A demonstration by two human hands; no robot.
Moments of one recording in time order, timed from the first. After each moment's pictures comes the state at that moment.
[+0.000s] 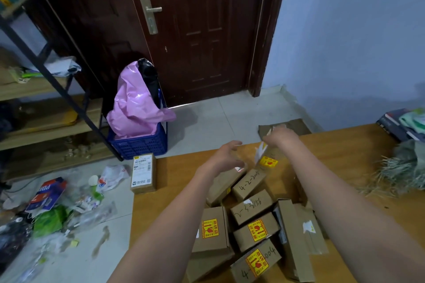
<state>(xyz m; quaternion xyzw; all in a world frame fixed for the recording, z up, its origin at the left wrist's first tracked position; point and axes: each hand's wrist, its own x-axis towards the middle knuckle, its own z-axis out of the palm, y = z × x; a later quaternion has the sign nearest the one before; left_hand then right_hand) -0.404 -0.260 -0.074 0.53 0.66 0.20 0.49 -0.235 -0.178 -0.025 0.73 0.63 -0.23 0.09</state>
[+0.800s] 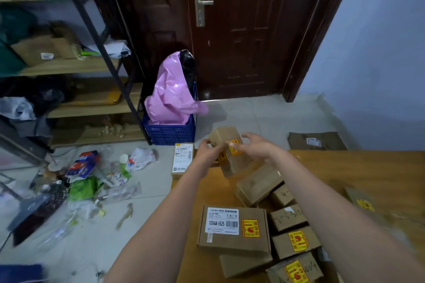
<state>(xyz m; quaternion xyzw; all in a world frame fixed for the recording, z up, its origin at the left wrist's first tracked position) -0.564 -0.317 -0.099 0.22 0.69 0.46 0.52 -0.416 -0.247 -0.038 0.55 0.65 -0.52 0.00</state>
